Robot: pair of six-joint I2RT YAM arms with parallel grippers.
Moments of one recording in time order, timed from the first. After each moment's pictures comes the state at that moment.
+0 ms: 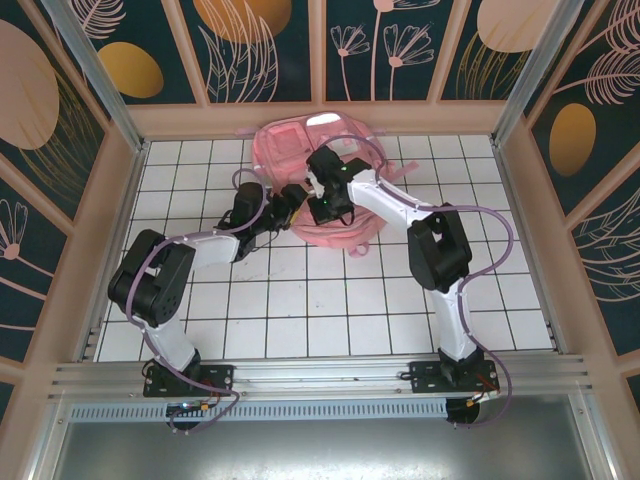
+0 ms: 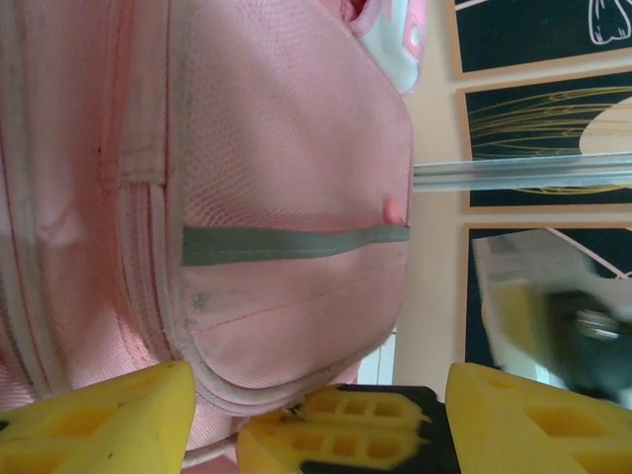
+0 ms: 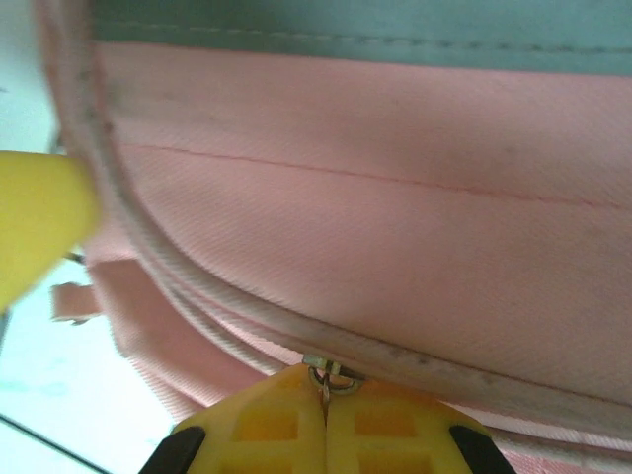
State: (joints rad) left arm -0.44 1.77 0.87 0.52 0.33 -1.28; right arm 0.67 2.13 1.84 -0.90 -0.10 0.18
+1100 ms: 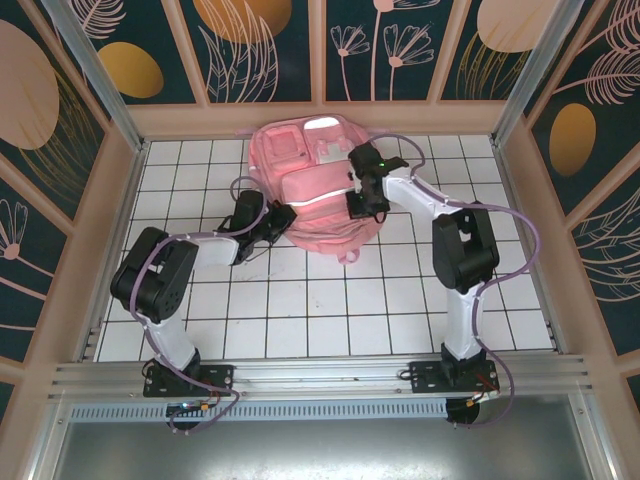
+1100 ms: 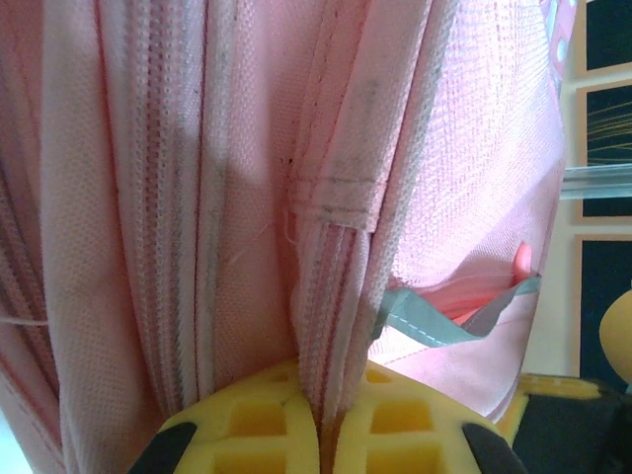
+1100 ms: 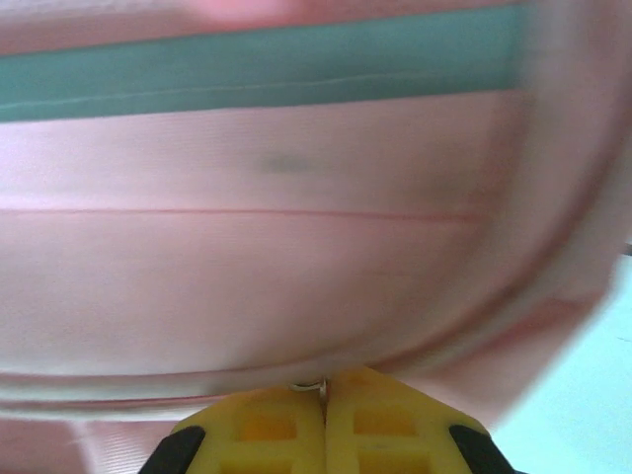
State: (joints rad) left arm -0.43 1.79 0.82 0.42 0.26 -1.15; right arm 0.47 2.01 1.63 -0.86 0.00 0.22
